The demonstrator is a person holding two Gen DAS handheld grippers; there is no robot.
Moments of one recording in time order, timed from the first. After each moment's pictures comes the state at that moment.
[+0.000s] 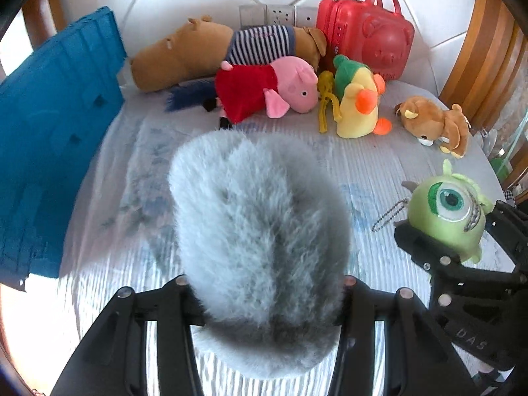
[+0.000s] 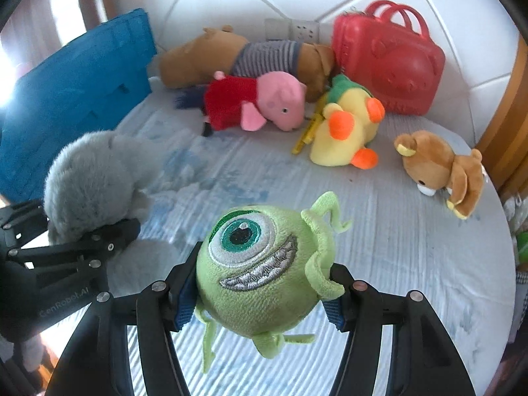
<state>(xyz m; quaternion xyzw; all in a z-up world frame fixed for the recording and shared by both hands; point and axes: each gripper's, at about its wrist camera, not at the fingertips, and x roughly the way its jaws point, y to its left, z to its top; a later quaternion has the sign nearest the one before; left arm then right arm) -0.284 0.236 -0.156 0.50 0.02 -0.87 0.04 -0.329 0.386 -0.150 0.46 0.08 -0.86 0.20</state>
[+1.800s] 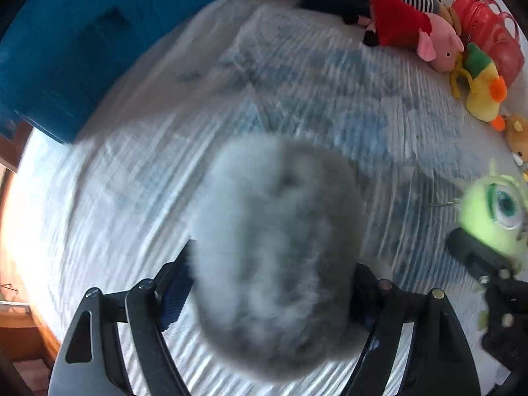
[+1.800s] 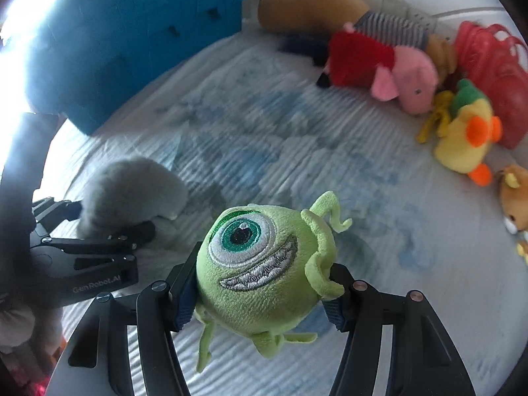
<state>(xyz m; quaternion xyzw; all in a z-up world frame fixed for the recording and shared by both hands) -0.233 0.112 -0.275 0.57 0.14 -0.79 0.19 -0.308 0.279 -0.233 0.50 0.17 -0.78 0.34</state>
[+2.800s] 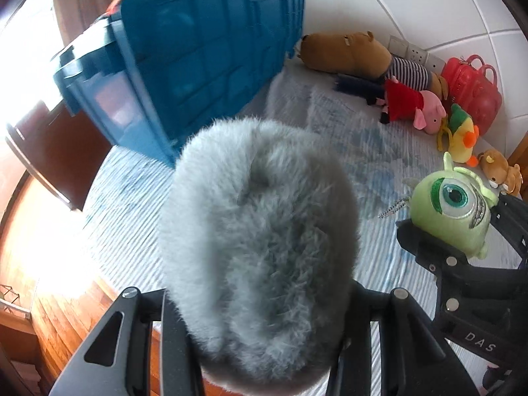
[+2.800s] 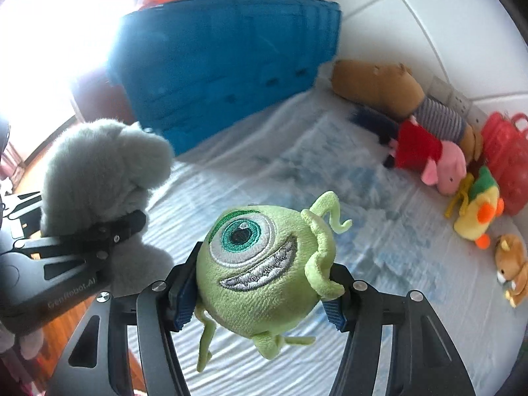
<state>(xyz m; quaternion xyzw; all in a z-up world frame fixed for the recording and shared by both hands) -0.086 0.055 -0.135 0.46 0.12 -0.85 0.23 -0.186 0.191 -0.130 0.40 0.20 -0.80 0.40</state>
